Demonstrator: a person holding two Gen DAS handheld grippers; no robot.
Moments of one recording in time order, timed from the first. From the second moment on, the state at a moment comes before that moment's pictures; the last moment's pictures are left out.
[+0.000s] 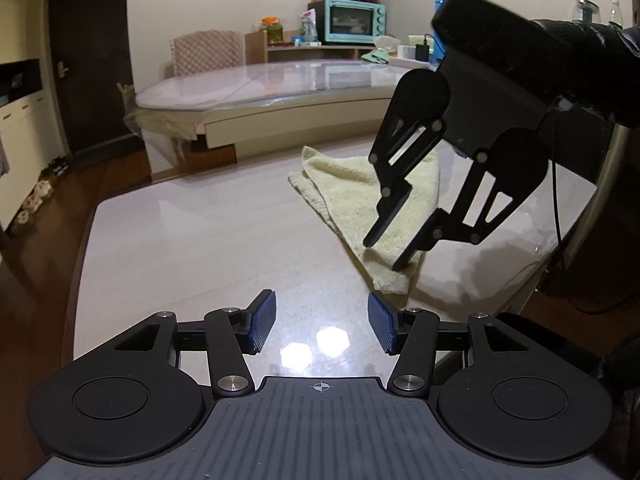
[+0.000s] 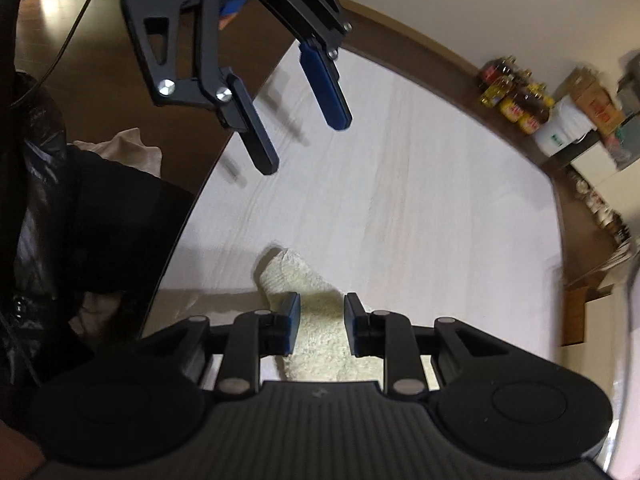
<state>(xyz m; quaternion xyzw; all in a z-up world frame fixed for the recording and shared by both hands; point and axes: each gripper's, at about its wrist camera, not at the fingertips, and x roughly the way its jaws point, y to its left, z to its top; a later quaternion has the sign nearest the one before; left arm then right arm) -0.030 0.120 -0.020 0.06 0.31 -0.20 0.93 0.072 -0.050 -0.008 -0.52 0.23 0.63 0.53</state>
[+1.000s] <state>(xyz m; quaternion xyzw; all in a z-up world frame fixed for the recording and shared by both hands) 0.018 0.059 -0.013 0.11 0.29 -0.29 0.91 0.176 -0.244 0.017 -0.03 0.37 0.36 0.86</state>
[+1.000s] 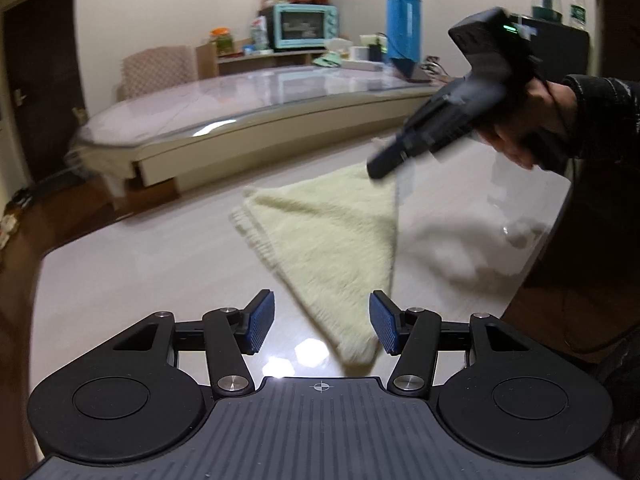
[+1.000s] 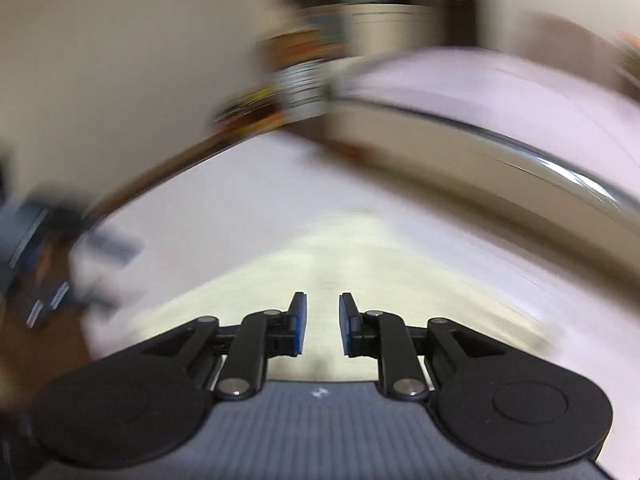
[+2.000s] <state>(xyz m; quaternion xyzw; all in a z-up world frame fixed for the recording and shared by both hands) 0.052 0.009 -0.041 0.12 0.35 -0.34 0.87 0.280 -0.242 0.008 0.00 0.38 0.49 0.78</state>
